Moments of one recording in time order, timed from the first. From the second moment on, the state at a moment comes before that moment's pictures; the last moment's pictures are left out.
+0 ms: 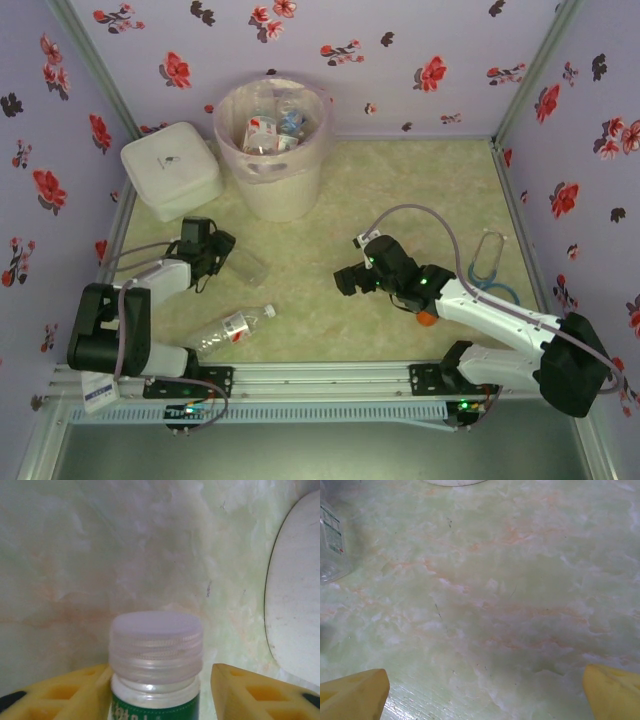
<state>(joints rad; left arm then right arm) -0.17 1.39 0.56 -0.03 0.03 -1.12 0.84 1.11 0.67 -0.34 0.12 0.33</state>
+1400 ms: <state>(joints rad) -0.15 1.67 2.08 -0.60 0.05 -0.42 0.84 1.03 0.68 -0.43 0.16 0.33</state>
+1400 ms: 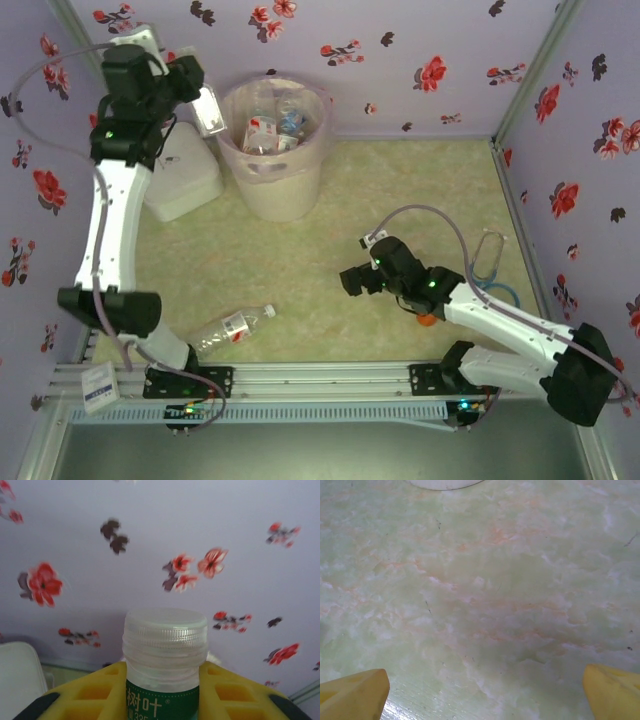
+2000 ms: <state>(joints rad) -0.21 1.99 2.25 -0.73 0.06 -0.31 0.84 0.97 0.68 -0.48 0.19 0.36</state>
